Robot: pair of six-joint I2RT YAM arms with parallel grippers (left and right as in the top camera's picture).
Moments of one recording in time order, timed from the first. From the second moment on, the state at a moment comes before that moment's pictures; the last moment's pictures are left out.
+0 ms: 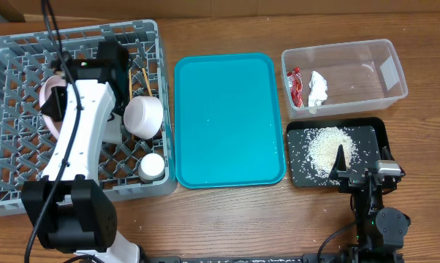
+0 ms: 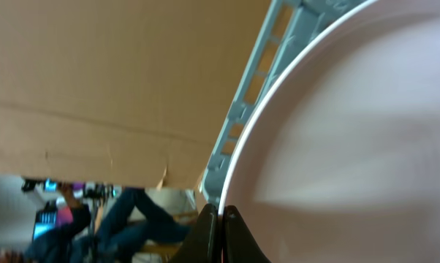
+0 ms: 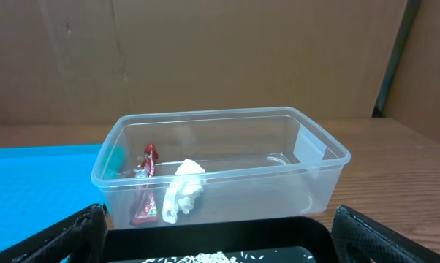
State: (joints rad) left arm -0.01 1.77 1.56 -1.29 -1.19 -0.39; right arm -0.08 0.01 0.02 -0.04 -0.02 -0.01
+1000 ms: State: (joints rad) left arm -0.30 1.40 1.80 -1.30 -0.46 -0.21; right arm -0.09 0.01 0.02 -0.03 -0.02 -0.01
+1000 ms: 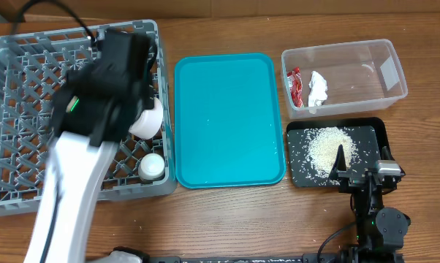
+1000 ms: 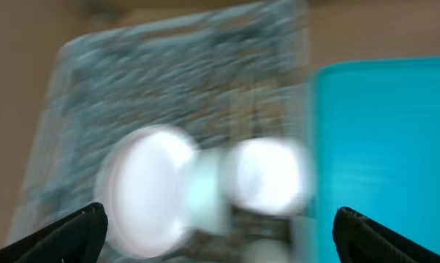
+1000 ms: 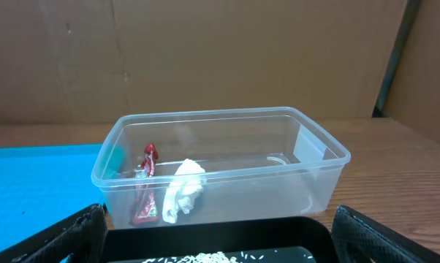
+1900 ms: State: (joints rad) left arm -0.39 0.85 1.66 -1.01 -0.07 -0.09; right arm -0.09 0.01 0.02 -0.04 -0.02 -0.01
